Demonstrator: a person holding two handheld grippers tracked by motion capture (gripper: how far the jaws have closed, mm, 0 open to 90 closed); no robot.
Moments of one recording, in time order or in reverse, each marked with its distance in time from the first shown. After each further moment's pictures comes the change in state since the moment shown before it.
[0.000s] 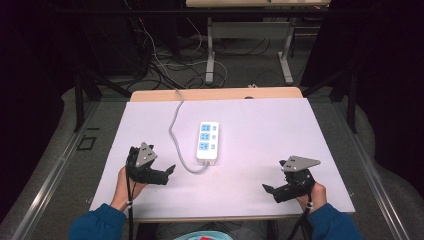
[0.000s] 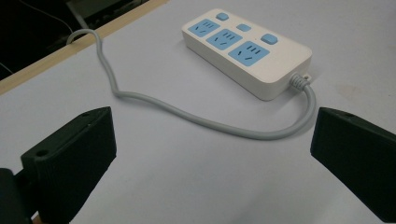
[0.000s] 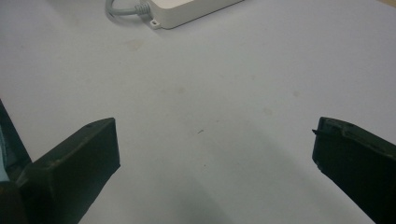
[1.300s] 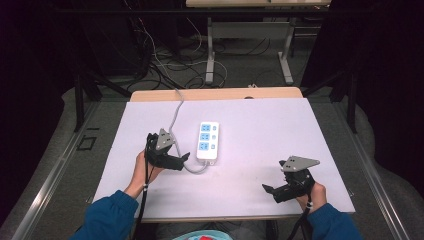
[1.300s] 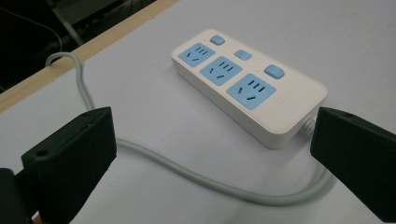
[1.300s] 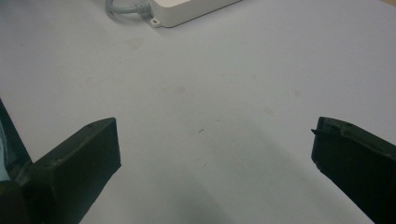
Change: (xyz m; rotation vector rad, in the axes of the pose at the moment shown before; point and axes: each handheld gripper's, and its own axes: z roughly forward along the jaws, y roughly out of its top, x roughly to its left) left arm 0.001 0.035 0.048 0.009 -0.030 0.026; right arm 0.001 0.000 0.000 0.008 0.004 -0.002
